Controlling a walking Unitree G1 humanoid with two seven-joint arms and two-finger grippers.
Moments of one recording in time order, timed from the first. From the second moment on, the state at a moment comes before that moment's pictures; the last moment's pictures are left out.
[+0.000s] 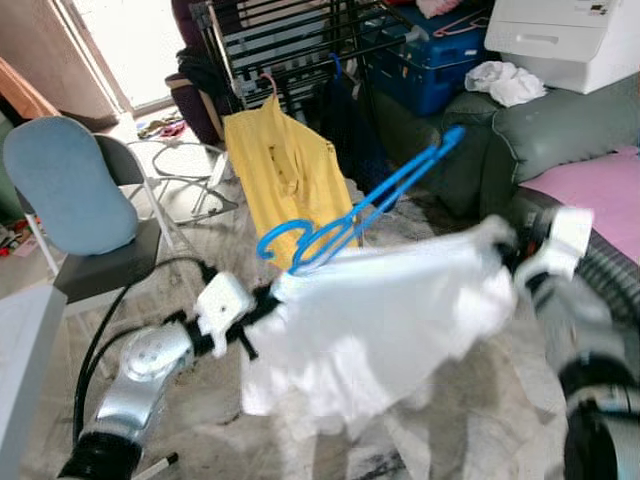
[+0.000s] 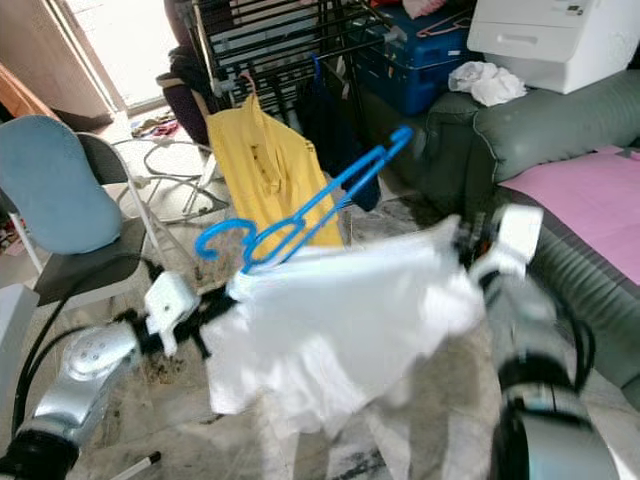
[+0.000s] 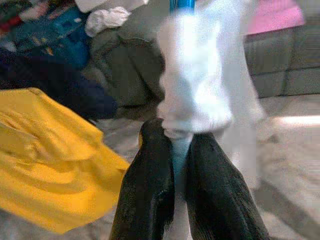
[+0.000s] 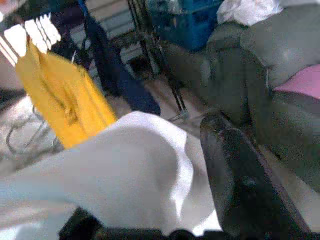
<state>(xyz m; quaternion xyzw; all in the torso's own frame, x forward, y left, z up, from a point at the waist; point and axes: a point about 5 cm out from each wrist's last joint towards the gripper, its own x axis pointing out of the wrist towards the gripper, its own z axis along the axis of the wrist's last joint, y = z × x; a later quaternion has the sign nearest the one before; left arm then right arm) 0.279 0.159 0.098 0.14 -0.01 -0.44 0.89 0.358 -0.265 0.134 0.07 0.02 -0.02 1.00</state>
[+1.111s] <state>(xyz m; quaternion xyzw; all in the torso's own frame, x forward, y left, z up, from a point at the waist) 0.250 0.179 0.025 0.15 0.18 -0.50 0.83 0.378 -0.233 0.148 0.08 0.03 0.02 1.00</state>
